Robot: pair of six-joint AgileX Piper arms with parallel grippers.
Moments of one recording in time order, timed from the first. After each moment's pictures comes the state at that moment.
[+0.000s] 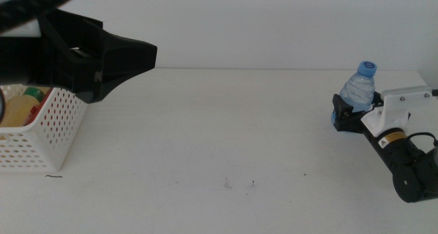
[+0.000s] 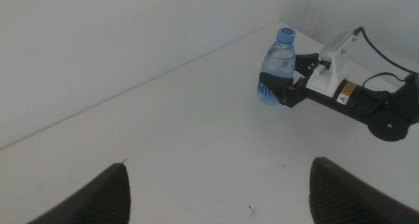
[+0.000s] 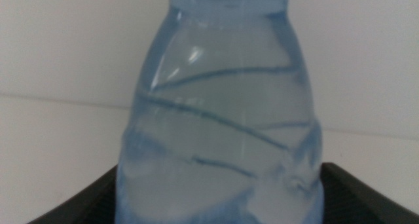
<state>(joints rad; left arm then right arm) -0.32 0.93 -1.07 -0.60 0.76 0.56 0.06 2.17 -0.77 -0.10 -1.21 0.00</state>
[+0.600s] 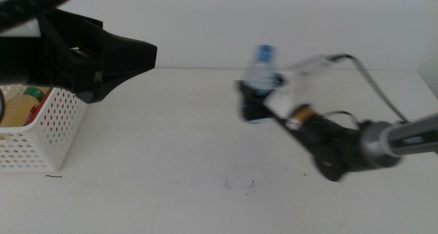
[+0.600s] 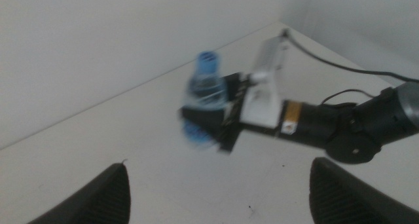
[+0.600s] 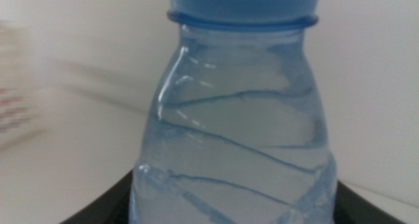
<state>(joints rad) -0.32 0.93 -1.07 -0.60 0.76 0.56 0.47 2.09 -1.00 -0.08 -0.96 0.05</state>
